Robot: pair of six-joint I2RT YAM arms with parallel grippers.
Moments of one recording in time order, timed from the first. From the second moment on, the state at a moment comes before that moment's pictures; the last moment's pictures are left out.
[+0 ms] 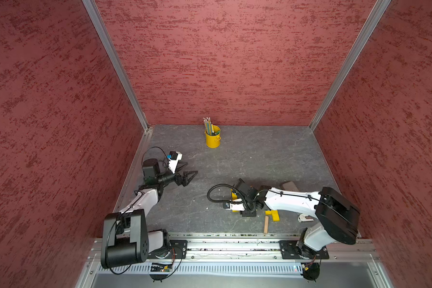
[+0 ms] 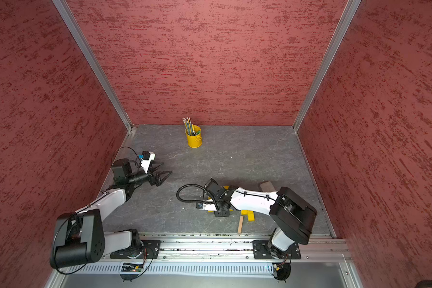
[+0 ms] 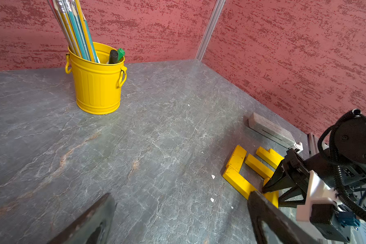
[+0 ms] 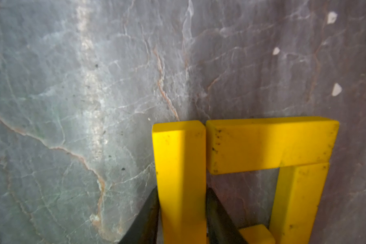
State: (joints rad) left arm 0.15 1.27 0.50 0.29 1.06 0.10; right arm 0.97 1.58 0.83 -0.51 0.03 -0.65
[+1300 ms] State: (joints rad) left arm 0.16 1.25 0.50 0.28 1.04 0.11; right arm 0.97 1.34 1.08 -0.64 0.60 -0.22
